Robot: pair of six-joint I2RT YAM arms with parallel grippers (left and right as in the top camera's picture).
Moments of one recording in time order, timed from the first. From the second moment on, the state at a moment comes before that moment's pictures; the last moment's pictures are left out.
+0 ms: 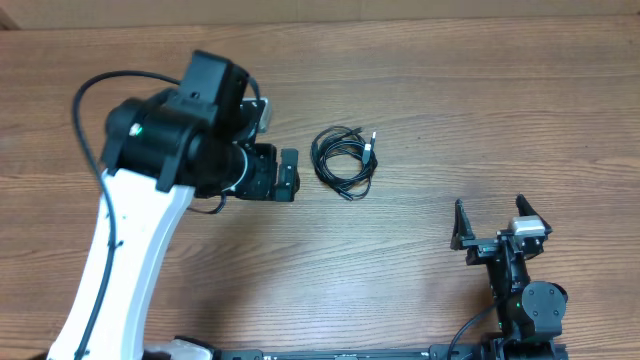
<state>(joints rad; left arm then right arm) -0.35 1.54 1.86 -1.64 0.23 -0.29 0.03 0.01 0.02 -0.03 -0.04 -0.03</state>
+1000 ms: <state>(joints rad) -0.35 1.56 1.86 -1.62 0.23 -0.26 0.03 0.01 0.11 0.52 -0.83 0.46</state>
